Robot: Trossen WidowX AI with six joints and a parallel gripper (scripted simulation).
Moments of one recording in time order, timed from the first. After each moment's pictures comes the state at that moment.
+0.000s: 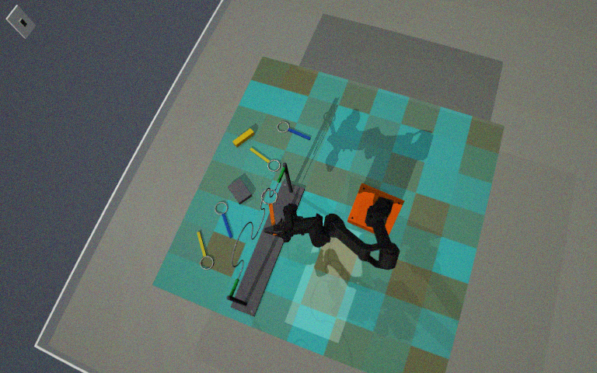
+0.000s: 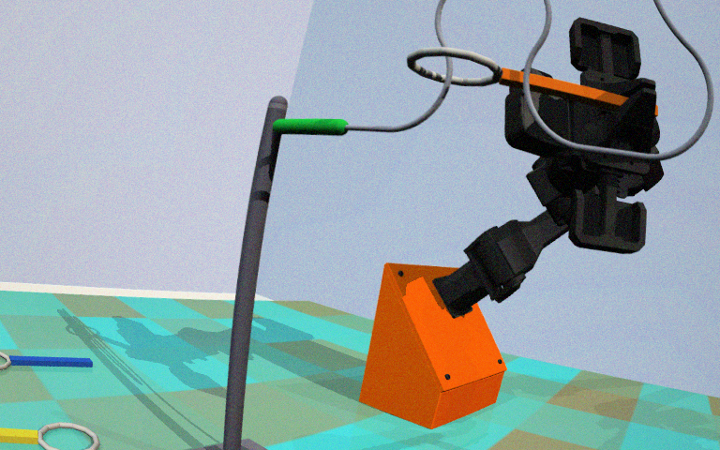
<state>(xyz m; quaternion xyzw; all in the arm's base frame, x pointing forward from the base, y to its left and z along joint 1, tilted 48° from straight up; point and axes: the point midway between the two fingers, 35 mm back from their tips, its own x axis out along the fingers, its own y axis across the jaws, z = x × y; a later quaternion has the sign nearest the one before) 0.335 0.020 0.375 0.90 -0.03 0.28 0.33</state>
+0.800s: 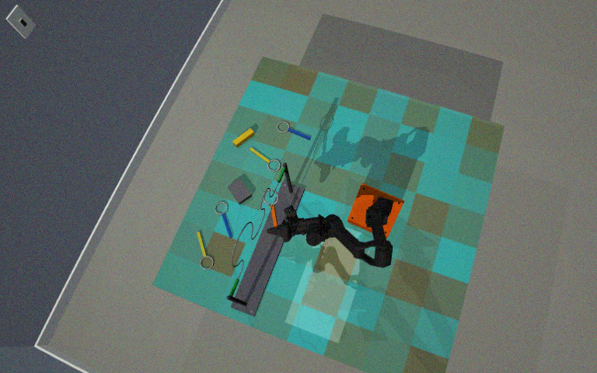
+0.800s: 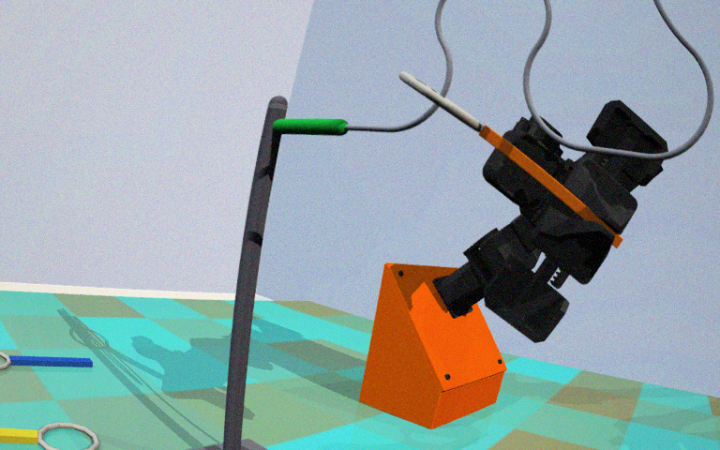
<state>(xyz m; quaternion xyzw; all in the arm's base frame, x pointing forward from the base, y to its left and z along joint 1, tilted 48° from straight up) 0.353 0.071 0.306 0.79 0.02 0.23 0.57</state>
